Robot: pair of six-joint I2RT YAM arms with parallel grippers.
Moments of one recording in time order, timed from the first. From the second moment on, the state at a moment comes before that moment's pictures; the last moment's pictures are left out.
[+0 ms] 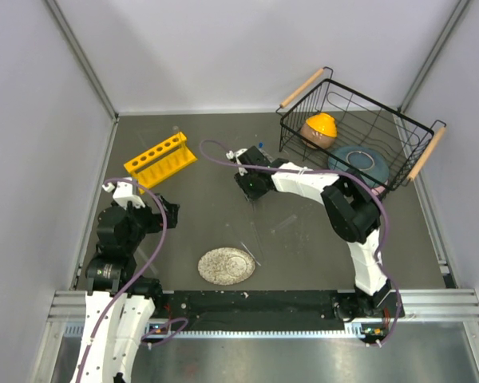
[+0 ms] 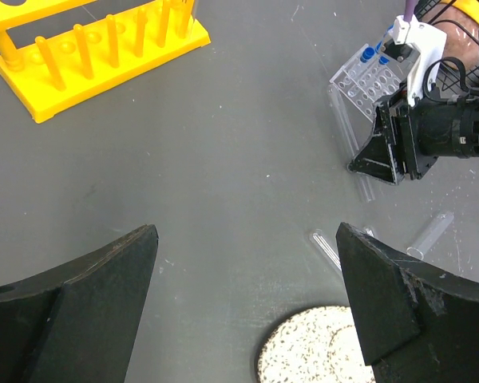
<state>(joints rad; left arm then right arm) -0.05 0.41 0.63 -0.55 0.14 -0.31 0.76 2.07 1.50 -0.43 0.03 0.10</state>
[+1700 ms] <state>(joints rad) -0.05 0.61 0.48 0.06 0.71 -1.13 0.83 1.45 1.14 -0.22 -0.76 0.12</state>
